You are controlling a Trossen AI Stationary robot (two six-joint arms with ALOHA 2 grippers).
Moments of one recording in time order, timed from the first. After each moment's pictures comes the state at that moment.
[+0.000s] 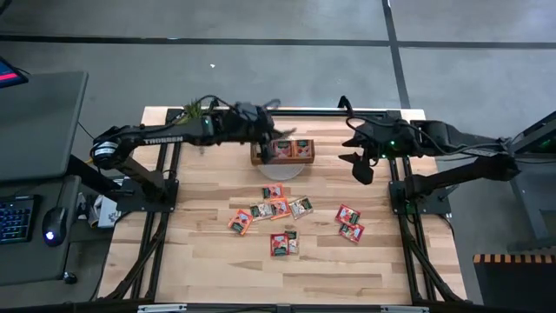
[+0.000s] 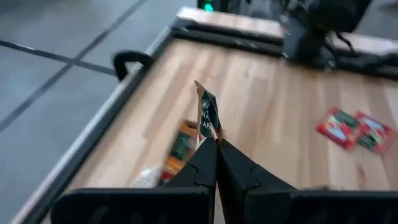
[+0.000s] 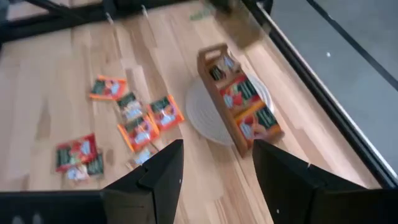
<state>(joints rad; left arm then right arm) 0.29 1.47 1.23 -0.22 -0.03 -0.01 -0.07 1.02 1.24 -0.90 0.17 0.22</state>
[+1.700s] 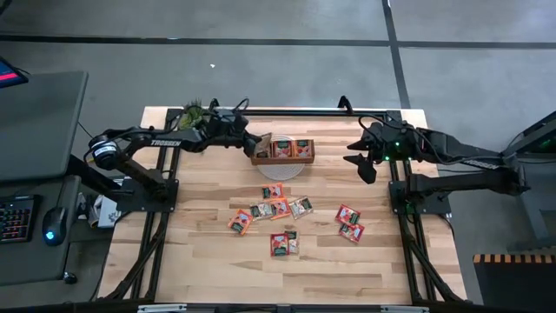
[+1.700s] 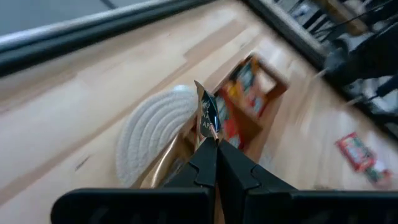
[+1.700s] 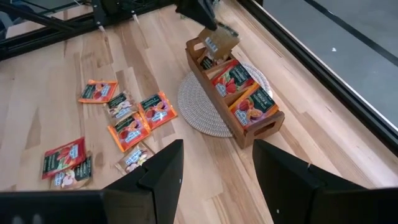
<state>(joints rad) 0.56 1.46 0.67 0.30 0.22 -0.40 -0.23 0.81 0.89 -0.68 0.04 0.21</state>
